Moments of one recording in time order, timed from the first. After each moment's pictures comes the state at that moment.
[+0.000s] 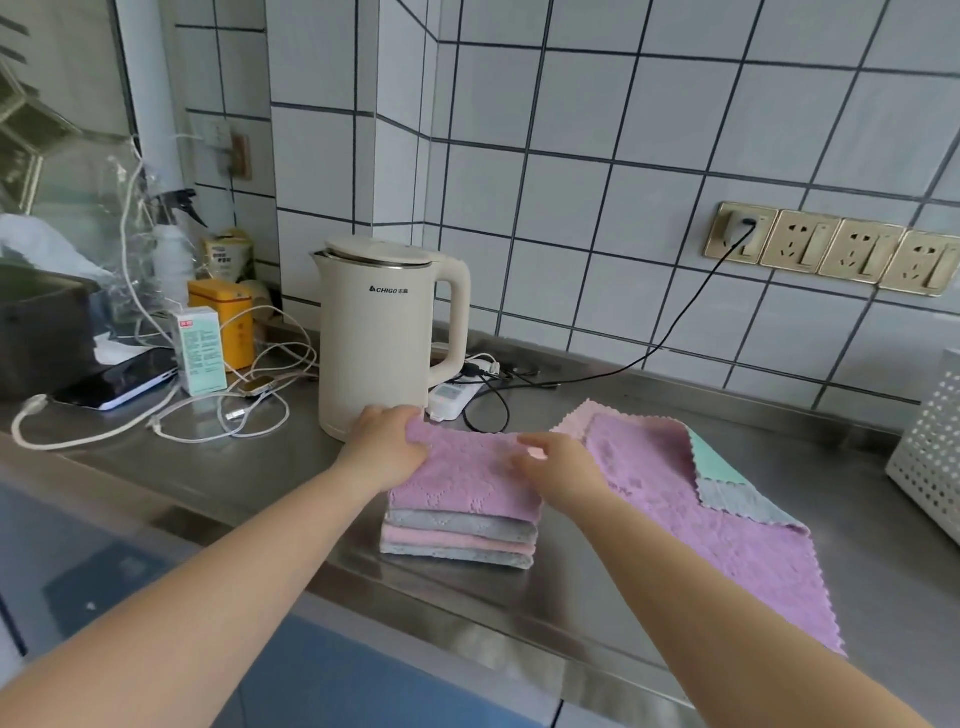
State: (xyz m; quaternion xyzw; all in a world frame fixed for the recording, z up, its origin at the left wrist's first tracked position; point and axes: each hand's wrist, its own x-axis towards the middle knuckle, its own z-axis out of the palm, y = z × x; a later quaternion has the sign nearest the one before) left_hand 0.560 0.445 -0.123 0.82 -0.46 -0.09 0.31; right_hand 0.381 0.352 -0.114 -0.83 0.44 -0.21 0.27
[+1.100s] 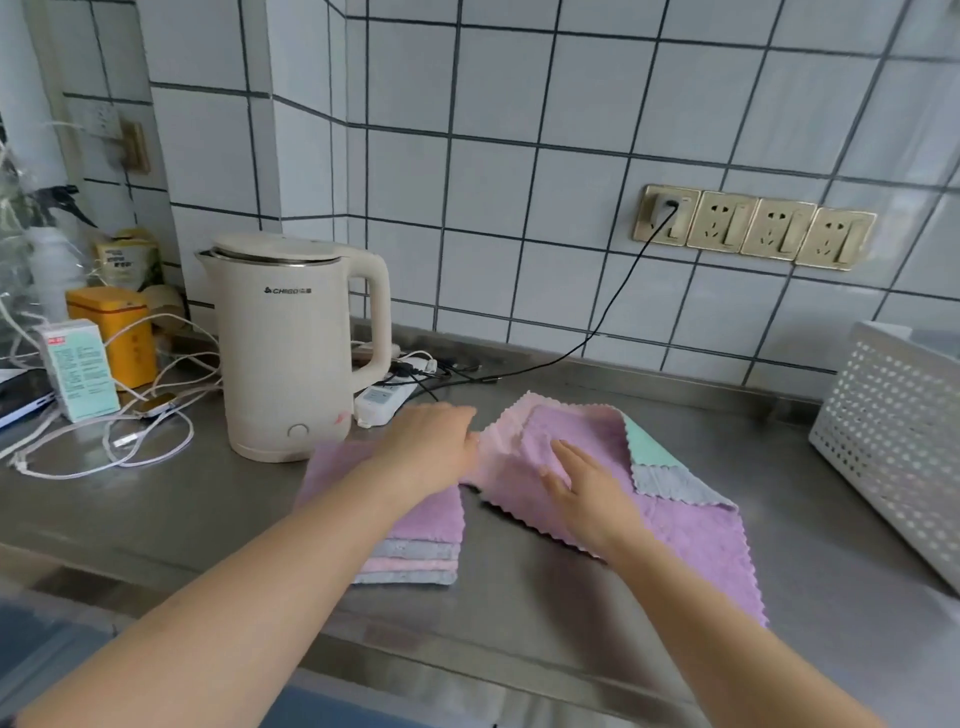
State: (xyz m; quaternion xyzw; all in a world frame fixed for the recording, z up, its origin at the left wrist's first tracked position) left_hand 0.476 0.373 -0.102 0.76 -0.63 0.04 0.16; right_hand 0.292 0.303 -0.146 -0.85 0.46 -0.20 0.18
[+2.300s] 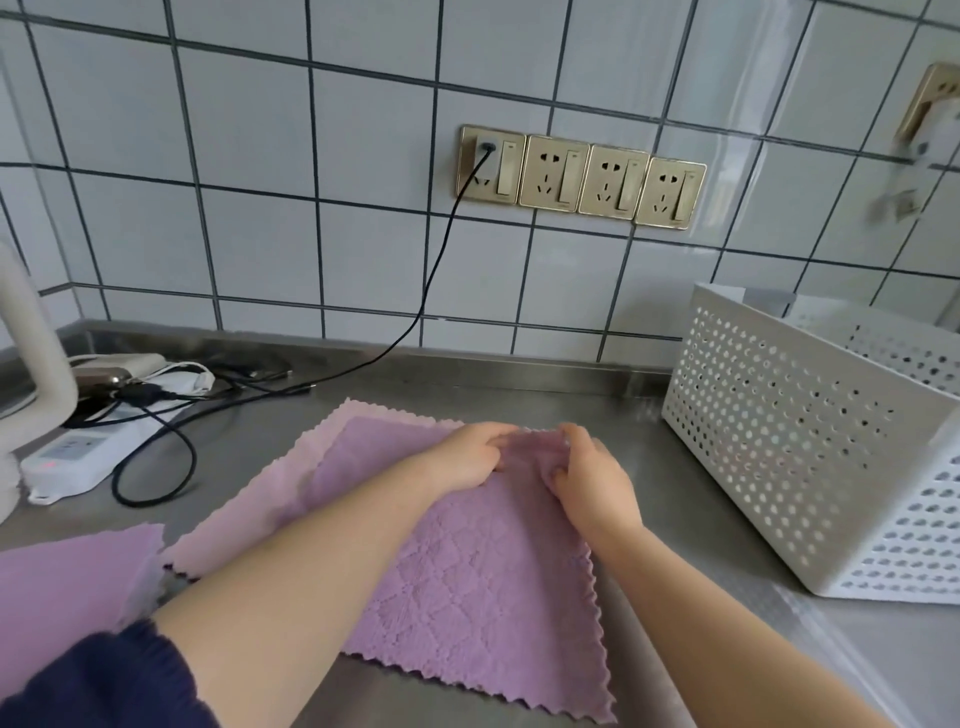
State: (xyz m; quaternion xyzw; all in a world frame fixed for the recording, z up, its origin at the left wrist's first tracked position) left_hand 0.301 0.143 -0.145 0.59 -0.64 -0.39 0.31; right_hand 0.142 0.140 -0.167 -0.73 0.62 -0.26 0.09
